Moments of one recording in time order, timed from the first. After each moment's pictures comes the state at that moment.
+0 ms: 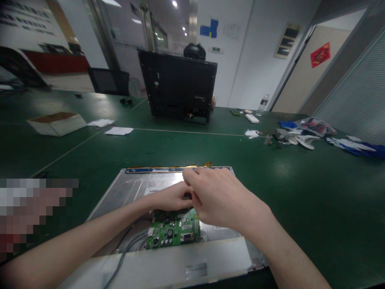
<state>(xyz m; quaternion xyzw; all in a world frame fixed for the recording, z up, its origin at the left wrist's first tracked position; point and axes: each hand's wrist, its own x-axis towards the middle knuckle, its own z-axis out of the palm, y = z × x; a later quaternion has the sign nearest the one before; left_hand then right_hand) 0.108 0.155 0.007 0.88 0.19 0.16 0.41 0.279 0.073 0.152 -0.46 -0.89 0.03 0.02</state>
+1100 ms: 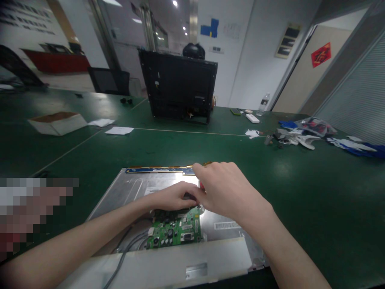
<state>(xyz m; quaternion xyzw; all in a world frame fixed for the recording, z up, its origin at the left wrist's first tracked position) 0.107 0.153 0.011 0.87 0.19 0.16 0.43 0.281 0.079 0.153 -0.51 -0.86 -0.05 0.01</state>
